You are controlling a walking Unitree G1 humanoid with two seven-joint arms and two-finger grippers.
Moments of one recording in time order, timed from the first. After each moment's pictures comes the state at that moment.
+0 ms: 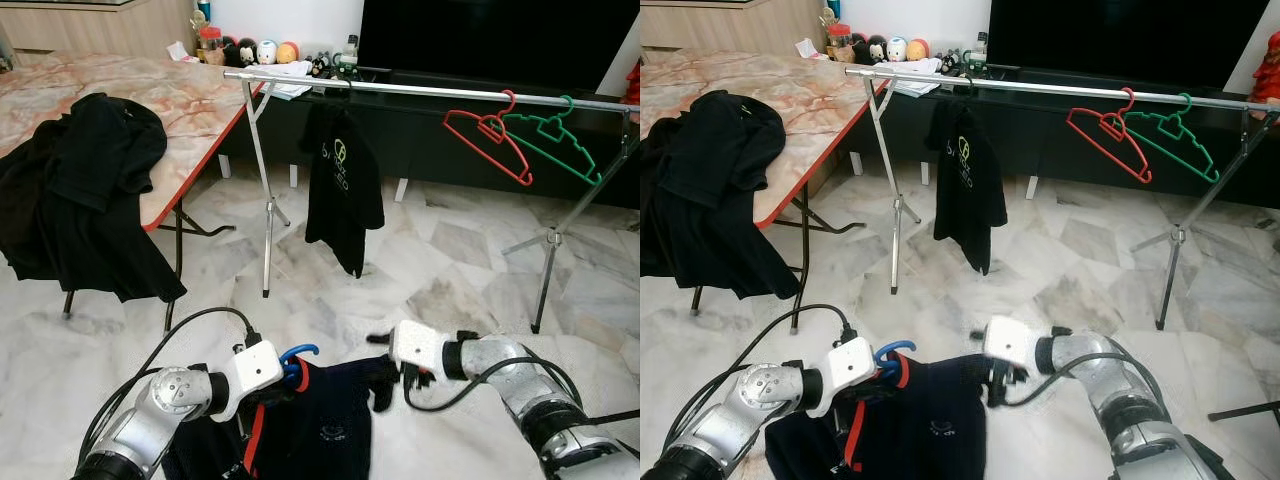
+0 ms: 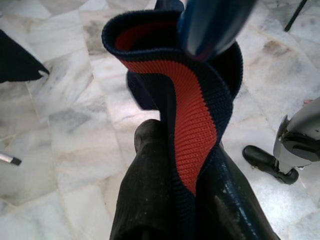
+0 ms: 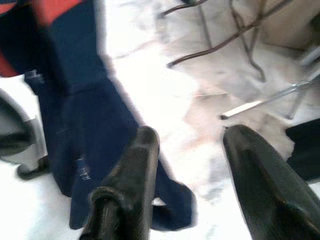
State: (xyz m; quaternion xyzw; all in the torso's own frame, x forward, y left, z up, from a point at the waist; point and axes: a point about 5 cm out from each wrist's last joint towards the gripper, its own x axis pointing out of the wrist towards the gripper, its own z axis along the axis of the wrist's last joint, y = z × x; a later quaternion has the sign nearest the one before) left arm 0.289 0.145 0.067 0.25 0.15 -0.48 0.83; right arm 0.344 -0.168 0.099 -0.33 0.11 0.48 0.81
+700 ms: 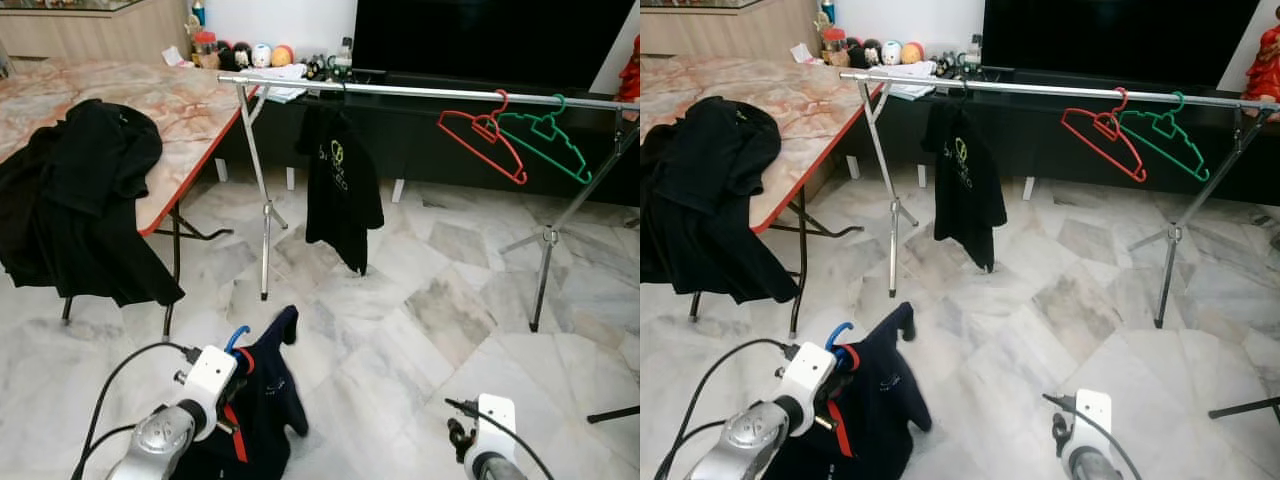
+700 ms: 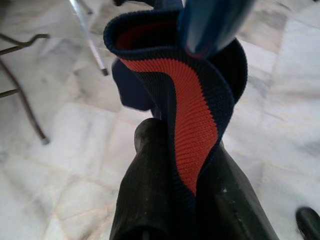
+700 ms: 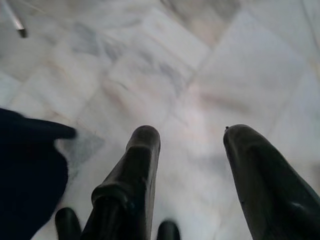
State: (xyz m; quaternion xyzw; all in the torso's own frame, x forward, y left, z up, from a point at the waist) left arm 0.272 0.185 0.024 0.12 0.19 -0.15 0.96; right arm 0.236 -0.219 -0.048 0.06 0.37 -0.14 0.92
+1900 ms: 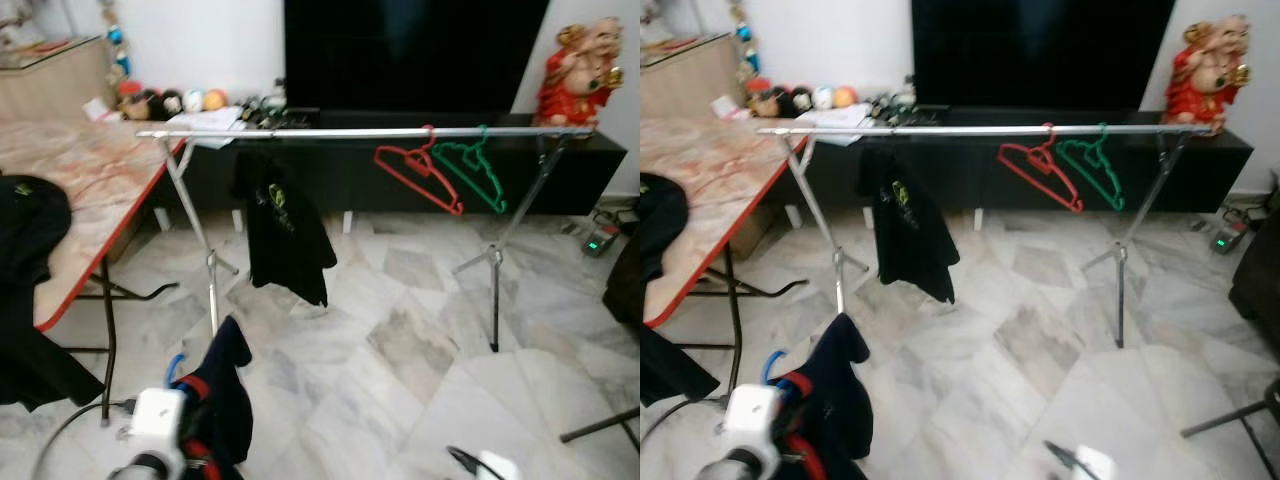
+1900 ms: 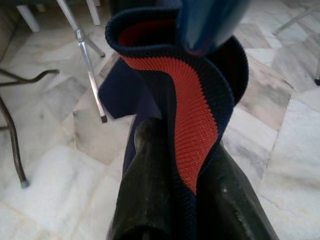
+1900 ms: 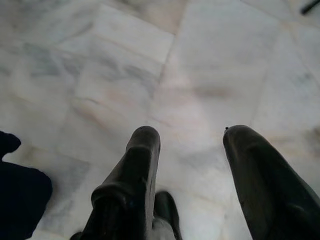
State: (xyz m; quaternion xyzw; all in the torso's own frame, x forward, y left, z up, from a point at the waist) left arm 0.221 0.188 0.018 0.01 0.17 -0.06 0.98; right arm 0.180 -0.223 -0.080 0.09 0.44 -0.16 0.88
